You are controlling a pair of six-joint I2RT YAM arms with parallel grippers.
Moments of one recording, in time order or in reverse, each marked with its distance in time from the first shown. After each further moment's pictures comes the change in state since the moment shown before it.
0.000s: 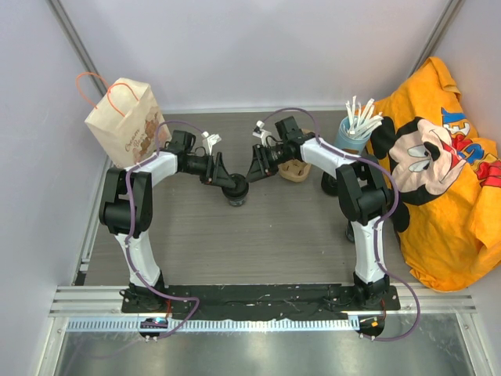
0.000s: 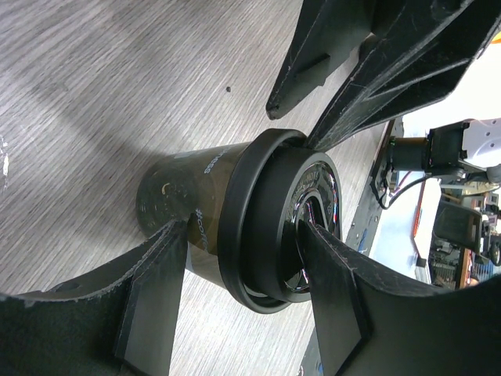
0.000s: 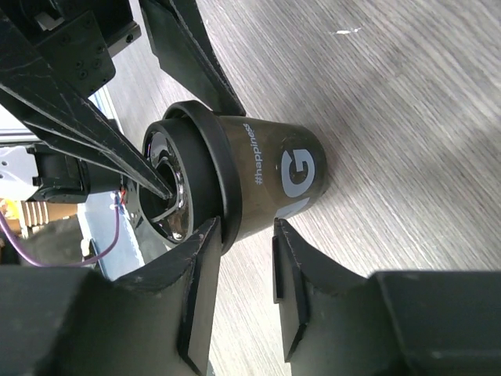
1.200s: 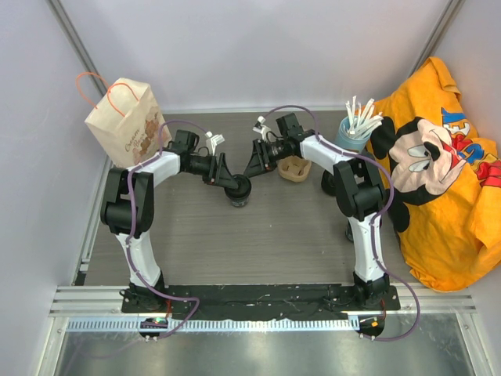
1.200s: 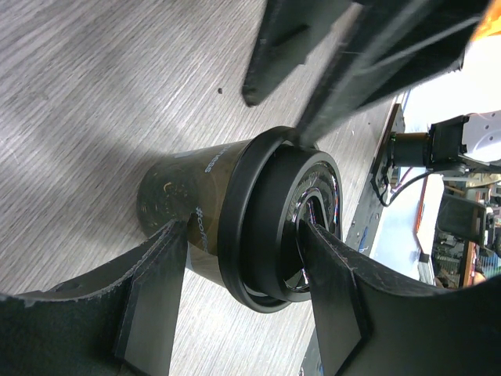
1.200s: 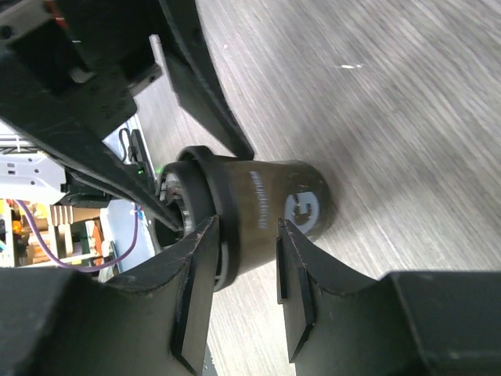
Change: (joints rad) left arm -0.023 0.002 0.008 -0.002 -0.006 0.004; right arm -0.023 0.058 0.076 0.026 -0.079 0.039
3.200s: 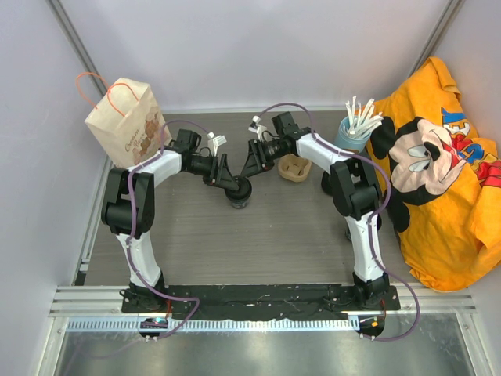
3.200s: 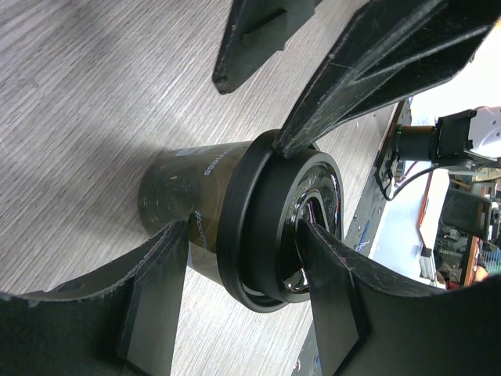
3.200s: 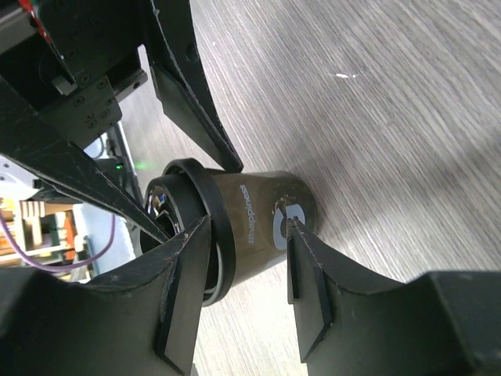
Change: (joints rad) left arm -0.016 -0.001 0.023 -0.069 -0.031 0.026; right arm 0.021 0.030 0.065 -0.071 0.041 -0.085
